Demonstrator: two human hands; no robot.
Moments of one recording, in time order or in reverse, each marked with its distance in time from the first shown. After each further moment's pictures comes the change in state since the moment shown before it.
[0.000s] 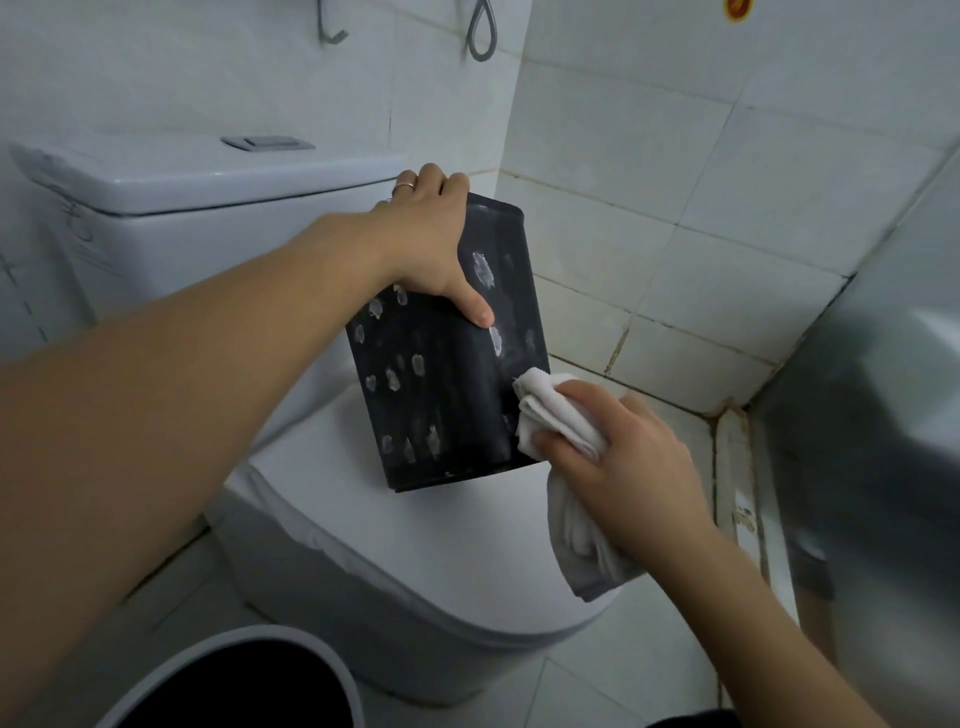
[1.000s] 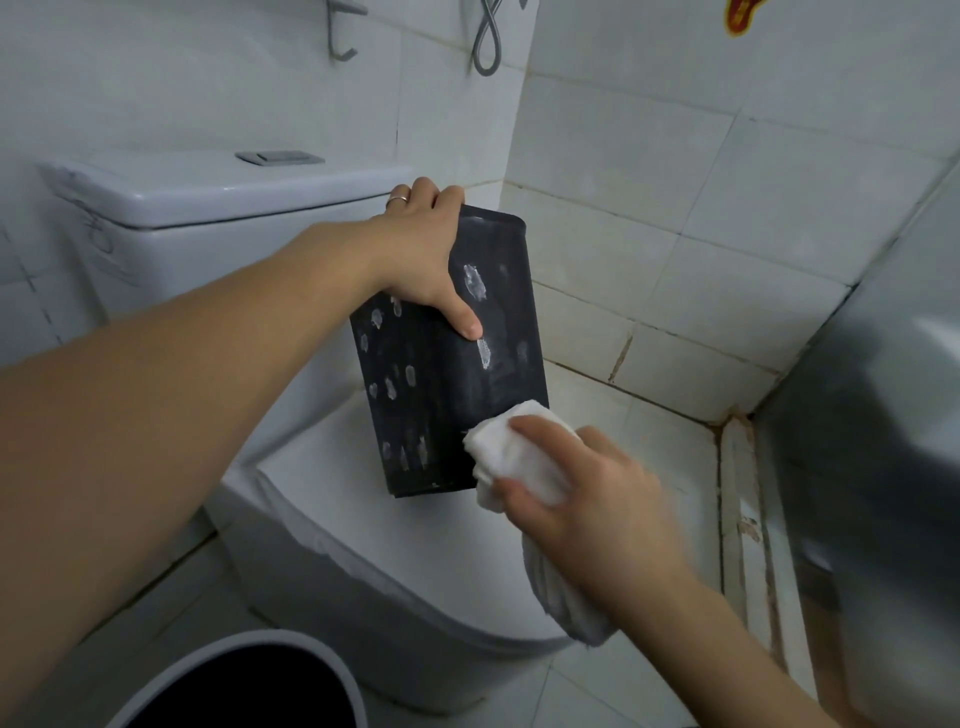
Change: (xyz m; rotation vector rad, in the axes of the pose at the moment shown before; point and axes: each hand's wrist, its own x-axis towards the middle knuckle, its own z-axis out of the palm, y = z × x) left_hand -0.006 -0.010 -0.006 -0.007 -0.038 -0.007; right_hand -0.026 -0.026 0.004 -0.094 -0.051 -0.117
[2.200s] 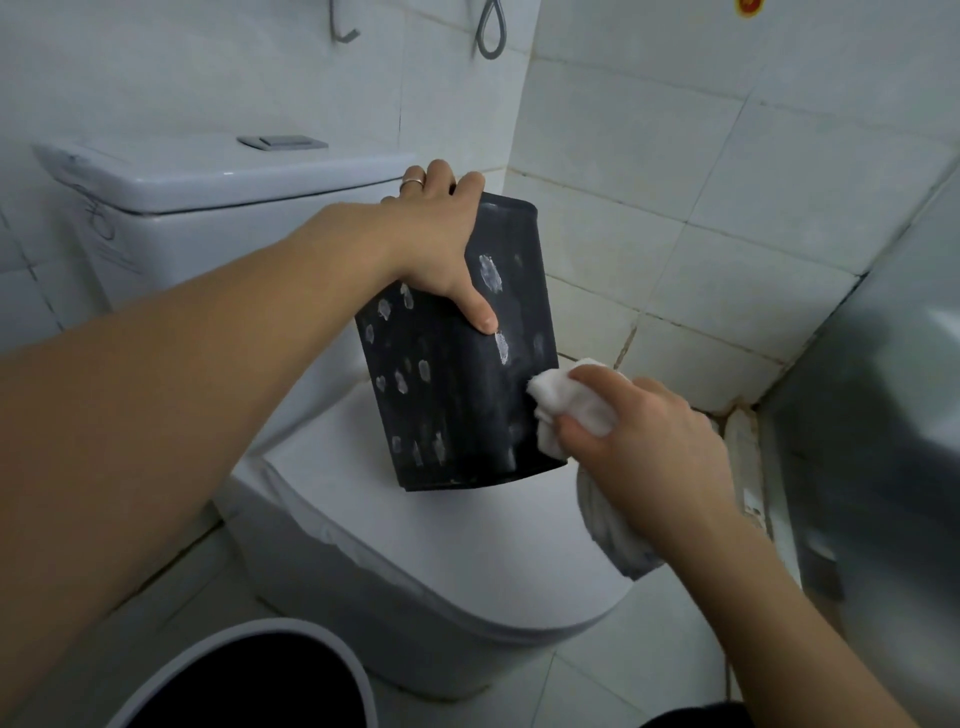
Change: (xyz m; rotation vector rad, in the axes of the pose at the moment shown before) left_hand -0.005 0.009 -0.004 0.070 -0.021 0.006; right_hand 0.034 0.020 -0.013 -0.105 0.050 0.136
